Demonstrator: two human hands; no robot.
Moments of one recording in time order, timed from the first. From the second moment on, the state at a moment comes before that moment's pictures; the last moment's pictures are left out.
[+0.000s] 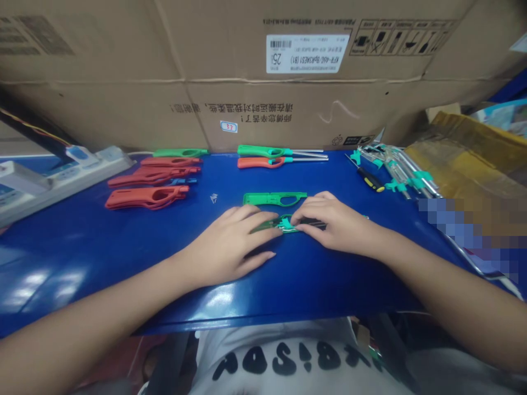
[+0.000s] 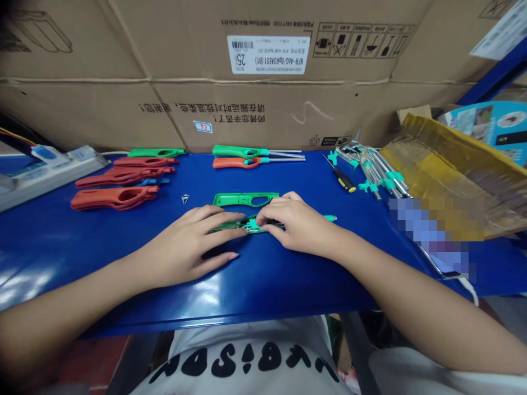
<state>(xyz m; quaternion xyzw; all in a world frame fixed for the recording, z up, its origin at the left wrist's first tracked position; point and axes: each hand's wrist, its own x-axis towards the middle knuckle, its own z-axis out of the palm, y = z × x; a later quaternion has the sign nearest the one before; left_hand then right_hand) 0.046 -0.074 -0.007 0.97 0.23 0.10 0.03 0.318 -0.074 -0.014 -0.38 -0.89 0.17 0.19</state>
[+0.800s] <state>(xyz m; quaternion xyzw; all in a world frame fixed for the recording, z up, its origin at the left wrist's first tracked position) 0.048 -0.069 -0.015 0.95 0.24 0.15 0.11 0.332 -0.054 -0.020 -0.53 -0.80 0.14 0.26</state>
